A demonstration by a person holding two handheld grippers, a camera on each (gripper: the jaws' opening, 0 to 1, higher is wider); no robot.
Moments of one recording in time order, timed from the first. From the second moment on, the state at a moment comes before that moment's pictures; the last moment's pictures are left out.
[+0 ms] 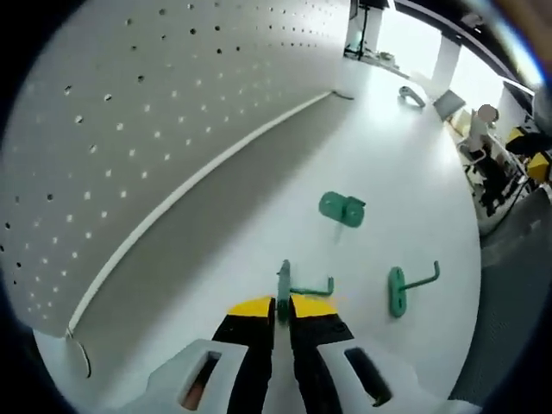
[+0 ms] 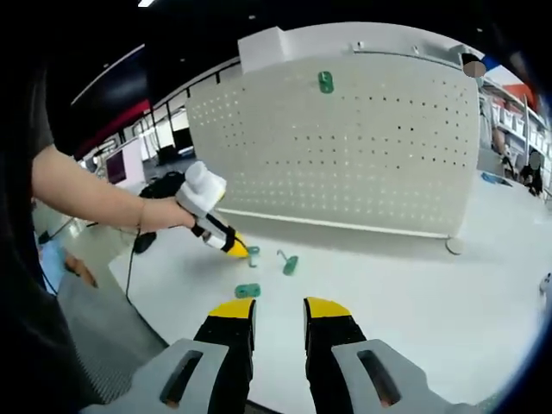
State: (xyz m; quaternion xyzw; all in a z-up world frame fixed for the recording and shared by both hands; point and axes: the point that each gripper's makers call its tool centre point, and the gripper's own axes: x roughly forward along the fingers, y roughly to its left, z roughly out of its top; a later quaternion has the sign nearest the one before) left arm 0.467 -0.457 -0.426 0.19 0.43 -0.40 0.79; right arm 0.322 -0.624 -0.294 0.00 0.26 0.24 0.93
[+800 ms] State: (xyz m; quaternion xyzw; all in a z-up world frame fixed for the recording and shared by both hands) left arm 0.454 -0.458 -0.411 0.15 0.44 -0.41 0.79; right arm 0.324 -0.615 -0.290 0.00 0.26 0.25 0.93
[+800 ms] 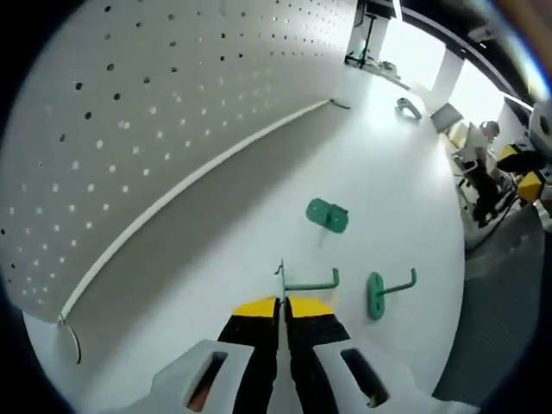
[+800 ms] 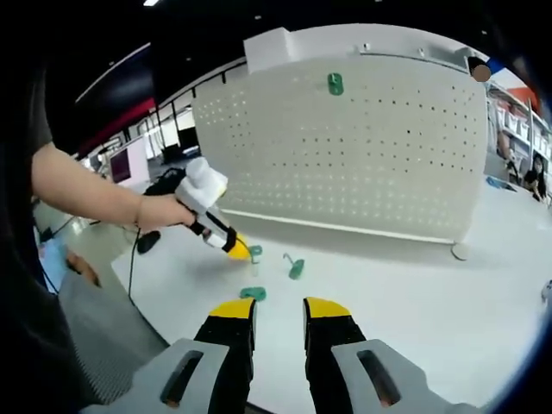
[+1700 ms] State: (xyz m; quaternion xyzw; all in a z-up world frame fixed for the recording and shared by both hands) left arm 0.387 -0.434 -0.374 0.16 0.42 -0.40 0.79; right arm 0.306 -0.582 -0.272 0.00 0.24 0.30 0.92
